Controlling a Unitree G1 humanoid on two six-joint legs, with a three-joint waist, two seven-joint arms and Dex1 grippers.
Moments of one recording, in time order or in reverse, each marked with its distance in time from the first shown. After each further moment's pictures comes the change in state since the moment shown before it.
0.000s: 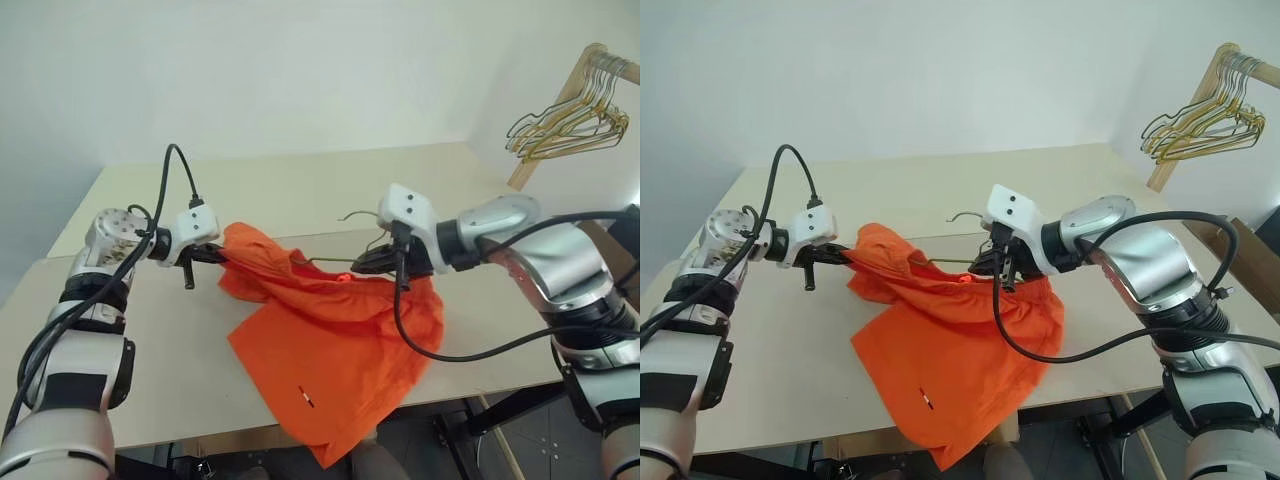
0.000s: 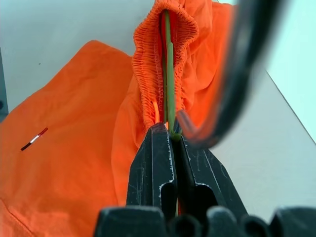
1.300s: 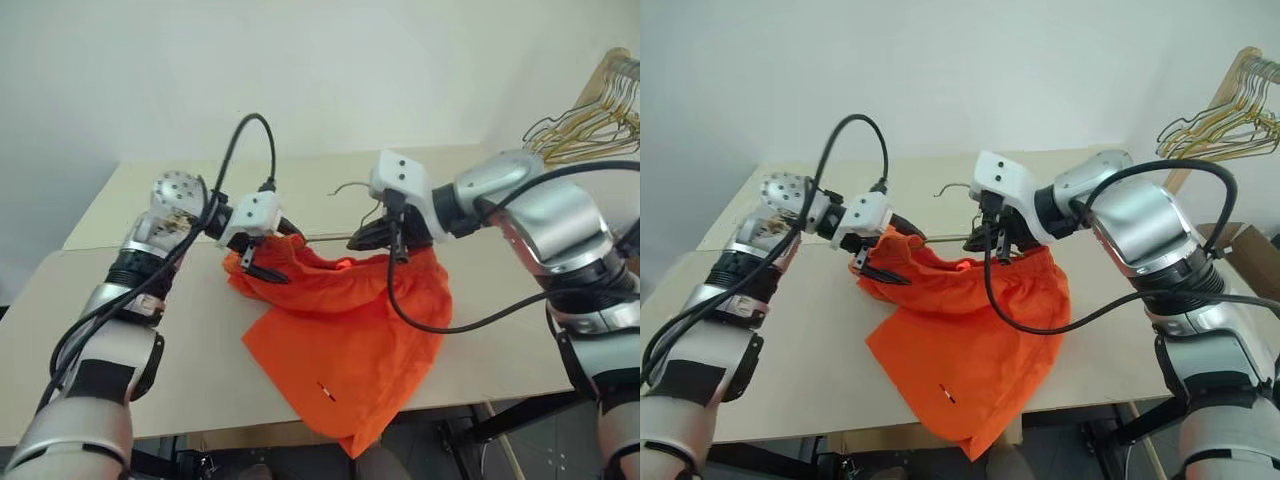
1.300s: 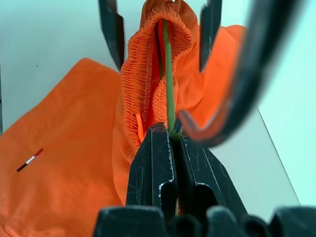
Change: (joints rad) left arm -0.117 -0.145 -0.174 -0.294 -0.155 0.104 -0.235; right arm -0.226 0.018 0.072 0.122 -0.082 -0.001 0.127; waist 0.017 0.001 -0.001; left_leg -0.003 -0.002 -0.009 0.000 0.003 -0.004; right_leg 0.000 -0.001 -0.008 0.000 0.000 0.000
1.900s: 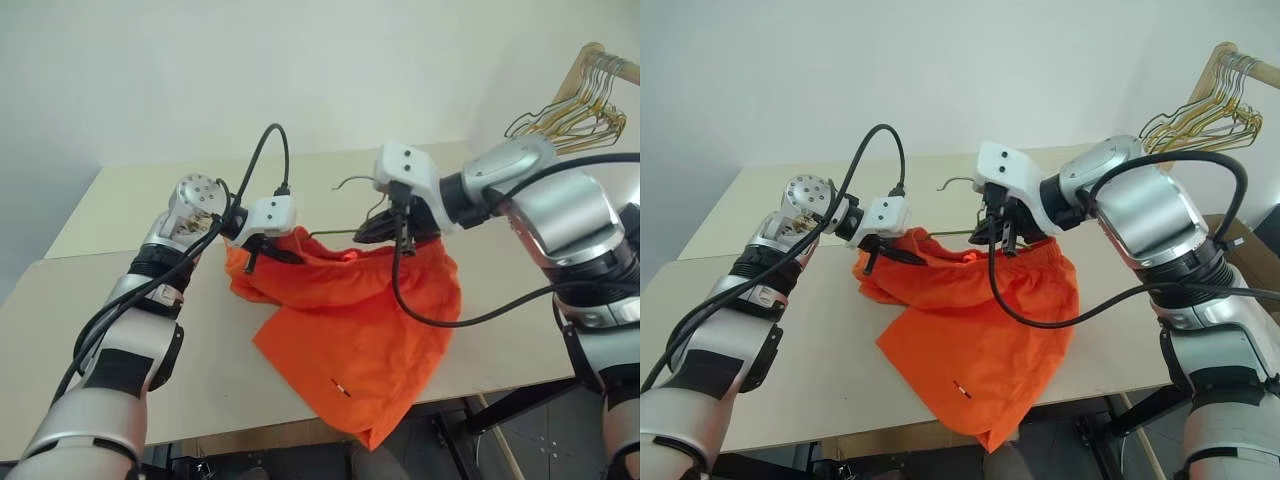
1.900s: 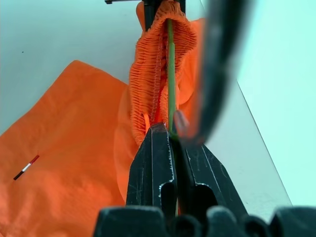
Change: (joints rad) left arm -0.030 -0.060 0.011 0.089 0.076 -0.018 0.043; right arm -0.023 -0.018 0.004 0.010 -0.042 -0.009 0.021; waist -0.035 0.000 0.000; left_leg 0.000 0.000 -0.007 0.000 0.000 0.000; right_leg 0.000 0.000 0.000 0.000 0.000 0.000
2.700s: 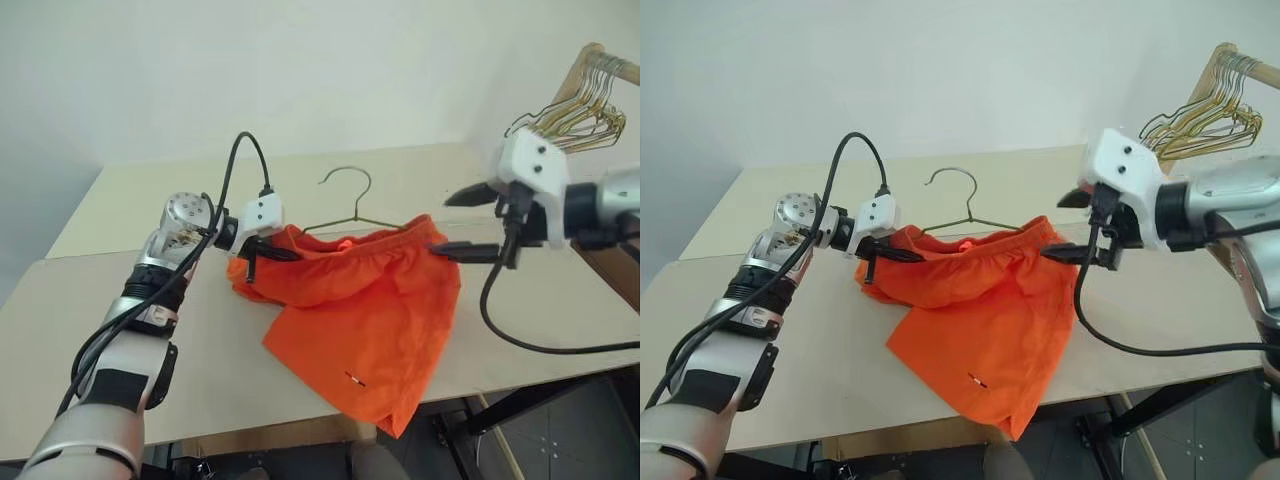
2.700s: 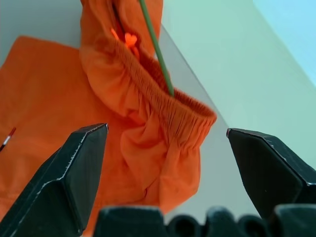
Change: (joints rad) left arm 0.134 0.008 0.096 -0.165 -0.040 0.183 0.091; right arm 0.387 -0.334 -0.379 -0.256 0.093 -0.017 -0.072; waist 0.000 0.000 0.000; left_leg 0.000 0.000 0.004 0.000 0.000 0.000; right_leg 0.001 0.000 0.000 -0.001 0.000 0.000
